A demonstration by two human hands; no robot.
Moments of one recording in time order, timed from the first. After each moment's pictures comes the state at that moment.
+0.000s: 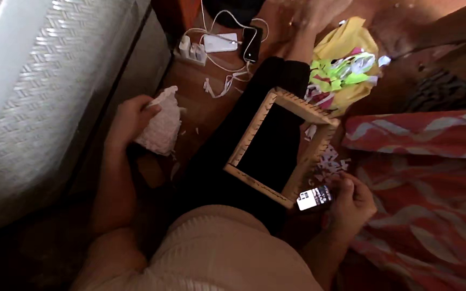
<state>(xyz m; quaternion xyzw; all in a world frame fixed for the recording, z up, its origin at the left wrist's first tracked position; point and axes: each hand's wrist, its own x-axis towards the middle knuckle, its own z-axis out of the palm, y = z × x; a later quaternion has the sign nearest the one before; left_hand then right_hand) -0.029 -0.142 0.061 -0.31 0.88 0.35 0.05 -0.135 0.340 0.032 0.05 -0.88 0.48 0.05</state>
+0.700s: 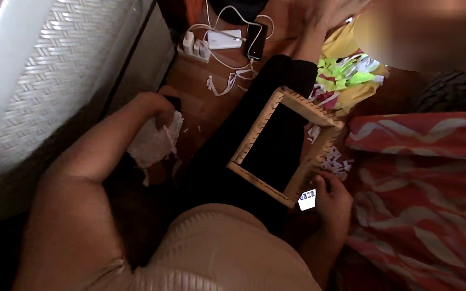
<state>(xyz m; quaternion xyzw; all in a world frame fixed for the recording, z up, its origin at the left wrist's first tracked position) -0.118 -0.142 0.044 0.00 0.83 -0.01 0.56 -0.132 0.330 0.034 0.09 -0.95 0.28 -0.11</state>
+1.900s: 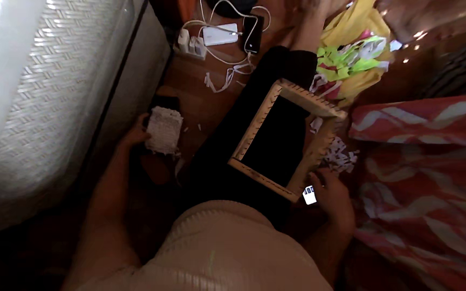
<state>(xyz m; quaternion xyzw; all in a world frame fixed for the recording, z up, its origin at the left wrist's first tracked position) 0.015 -0.186 -0.061 -0.41 0.78 0.43 0.18 -0.144 0.328 0.039 0.05 -0.94 0.17 -0.29</state>
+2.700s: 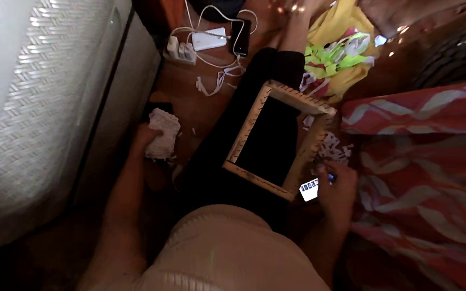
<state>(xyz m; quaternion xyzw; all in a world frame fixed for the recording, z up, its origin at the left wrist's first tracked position) -0.032 -0.149 -0.067 -0.50 0.77 0.37 0.14 -0.136 0.345 0.028 0.05 -0.96 0.27 -0.08</state>
